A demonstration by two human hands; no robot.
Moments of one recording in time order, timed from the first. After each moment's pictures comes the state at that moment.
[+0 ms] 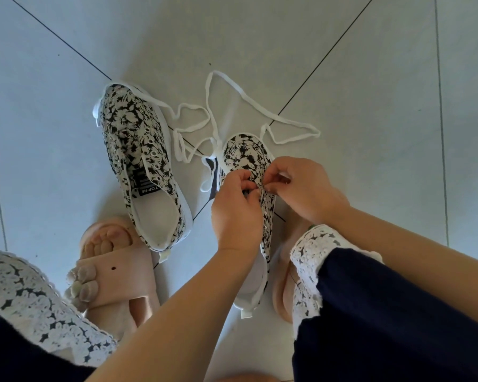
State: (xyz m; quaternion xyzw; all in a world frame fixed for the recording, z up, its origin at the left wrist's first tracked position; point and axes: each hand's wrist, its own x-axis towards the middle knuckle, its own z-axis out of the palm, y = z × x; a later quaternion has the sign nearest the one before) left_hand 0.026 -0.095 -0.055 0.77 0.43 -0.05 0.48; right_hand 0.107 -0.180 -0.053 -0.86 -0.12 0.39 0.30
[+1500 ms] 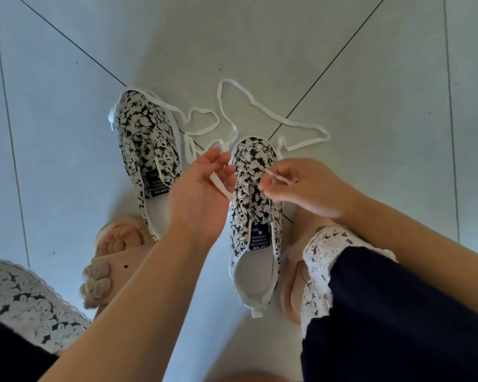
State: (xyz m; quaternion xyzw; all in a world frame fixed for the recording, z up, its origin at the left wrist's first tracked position) left_hand 0.035 -0.033 -0.020 0.21 0.50 0.03 0.84; right_hand 0.111 -0.174 -0.014 -0.79 -0.18 0.48 0.34
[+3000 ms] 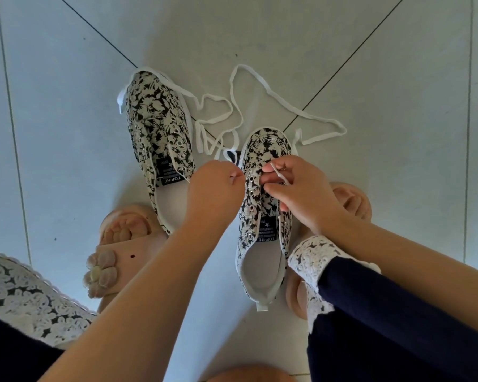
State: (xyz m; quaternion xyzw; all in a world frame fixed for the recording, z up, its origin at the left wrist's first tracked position) left_hand 0.022 -0.024 -0.043 0.88 0.30 -0.18 0.33; right_hand 0.079 -0.151 -0.039 -0.77 0.02 0.44 0.46
